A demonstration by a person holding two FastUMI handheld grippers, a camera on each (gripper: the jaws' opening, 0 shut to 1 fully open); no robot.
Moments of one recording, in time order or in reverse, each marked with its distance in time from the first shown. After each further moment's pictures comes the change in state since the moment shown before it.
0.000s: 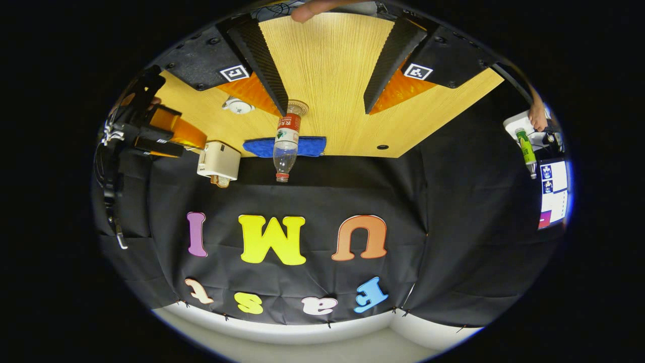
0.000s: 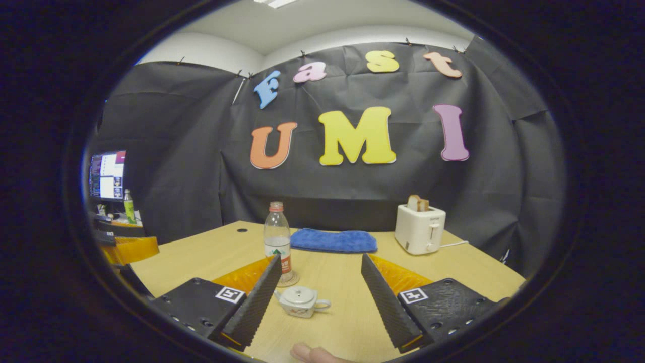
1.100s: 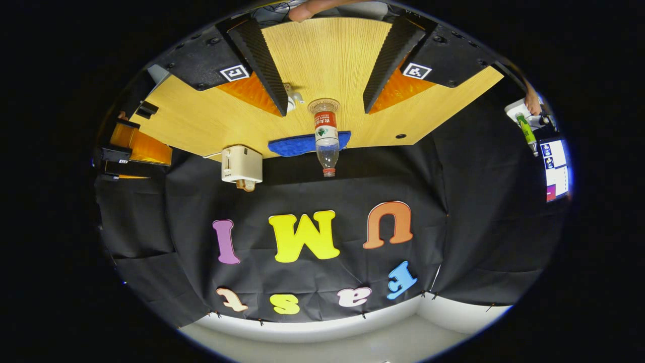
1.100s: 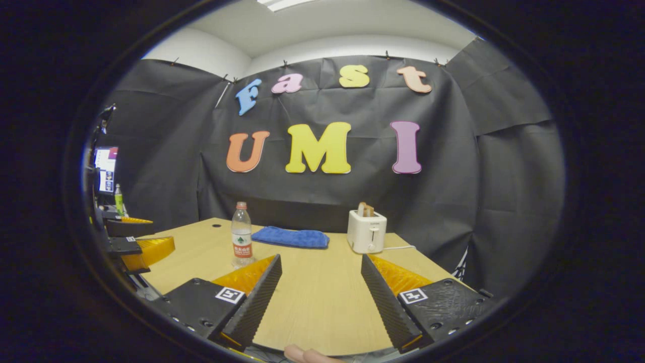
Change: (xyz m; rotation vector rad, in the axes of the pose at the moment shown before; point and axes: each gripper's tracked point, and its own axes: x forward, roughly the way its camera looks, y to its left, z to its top) left arm -0.015 -0.088 -0.004 0.111 -0.034 -0.050; right arm -0.104 -0.085 0.003 -0.045 0.001 -0.151
